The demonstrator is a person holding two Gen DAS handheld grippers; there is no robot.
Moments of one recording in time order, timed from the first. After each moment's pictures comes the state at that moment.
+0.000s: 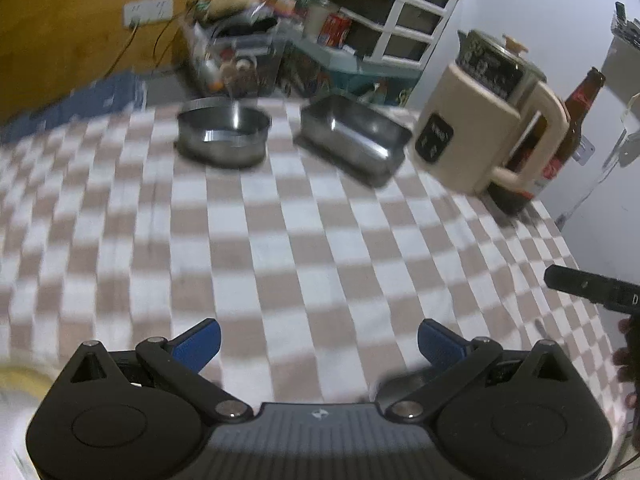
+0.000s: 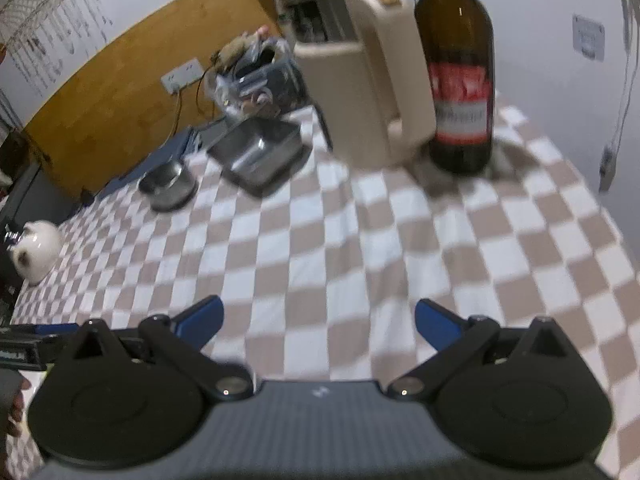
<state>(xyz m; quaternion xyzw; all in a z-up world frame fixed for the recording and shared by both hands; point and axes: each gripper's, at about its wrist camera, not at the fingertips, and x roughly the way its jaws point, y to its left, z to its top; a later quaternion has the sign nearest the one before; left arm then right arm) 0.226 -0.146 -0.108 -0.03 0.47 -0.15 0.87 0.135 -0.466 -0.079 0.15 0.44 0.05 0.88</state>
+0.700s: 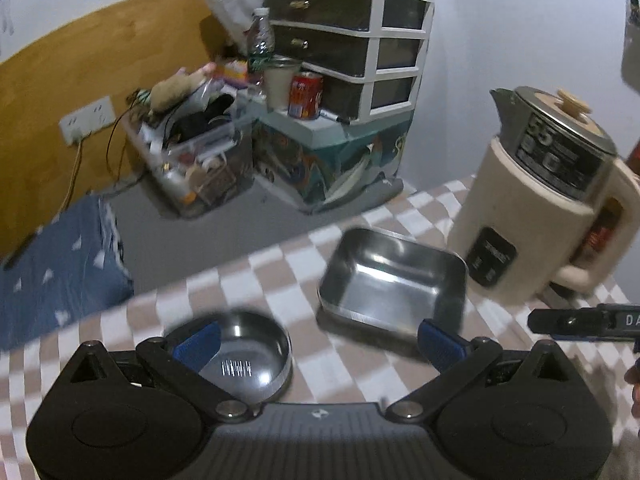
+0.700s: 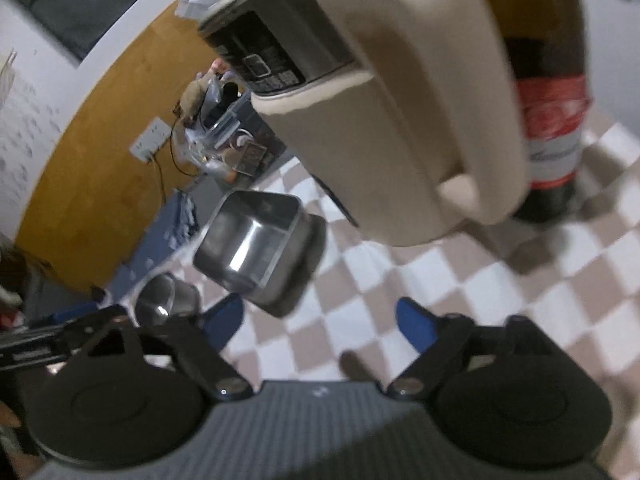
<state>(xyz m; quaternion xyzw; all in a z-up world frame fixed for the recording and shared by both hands) 0.416 -0.181 -0.083 0.09 0.41 -0.19 0.89 0.279 -0.463 -0.113 0.31 0.44 0.02 0.84</state>
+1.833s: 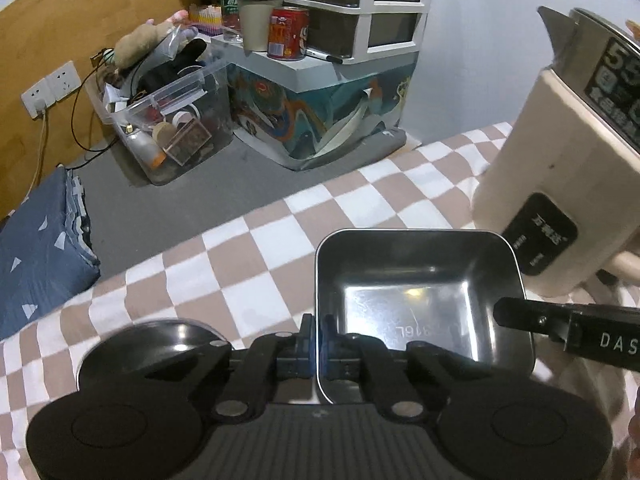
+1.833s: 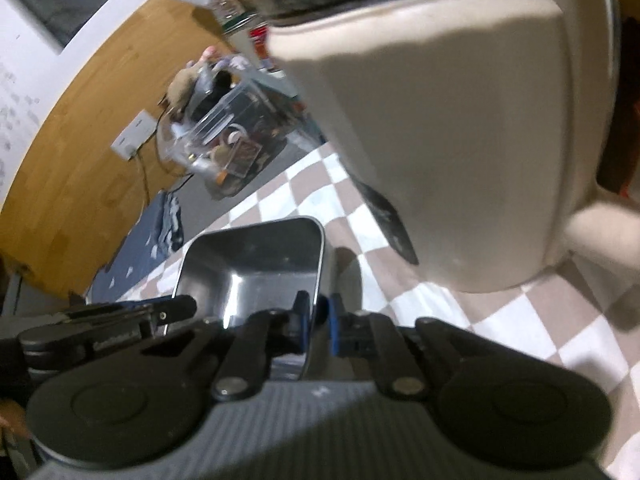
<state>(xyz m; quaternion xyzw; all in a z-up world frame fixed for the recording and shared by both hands) 0.467 -0.224 -0.148 0.10 0.48 -0.19 0.85 0.359 -0.419 -0.152 0.28 0.44 0.01 0.85</state>
